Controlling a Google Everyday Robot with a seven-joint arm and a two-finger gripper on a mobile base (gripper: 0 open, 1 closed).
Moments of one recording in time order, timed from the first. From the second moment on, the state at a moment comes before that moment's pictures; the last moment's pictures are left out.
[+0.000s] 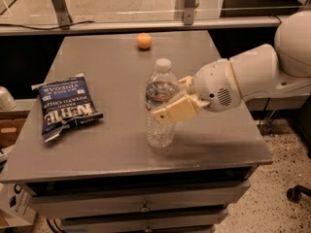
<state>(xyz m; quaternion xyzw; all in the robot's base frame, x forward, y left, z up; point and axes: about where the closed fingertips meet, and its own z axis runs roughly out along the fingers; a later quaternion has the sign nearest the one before) 0.445 -0.019 0.911 -0.52 0.69 0.37 0.34</state>
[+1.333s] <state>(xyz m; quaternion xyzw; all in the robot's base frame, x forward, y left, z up) 0.504 -0.073 0.969 -0.48 0.68 0.33 0.45</state>
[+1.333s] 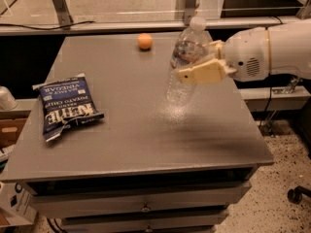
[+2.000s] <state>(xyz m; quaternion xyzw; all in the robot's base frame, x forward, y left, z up) 0.602 -0.109 0.999 -0.46 0.68 0.28 0.50</state>
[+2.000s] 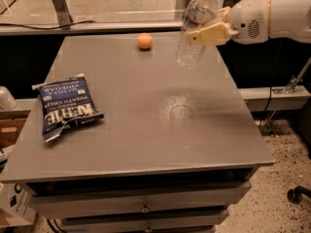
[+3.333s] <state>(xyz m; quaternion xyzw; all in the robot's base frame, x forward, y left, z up) 0.774 -0.124 0.987 -0.41 0.70 0.22 0.54</state>
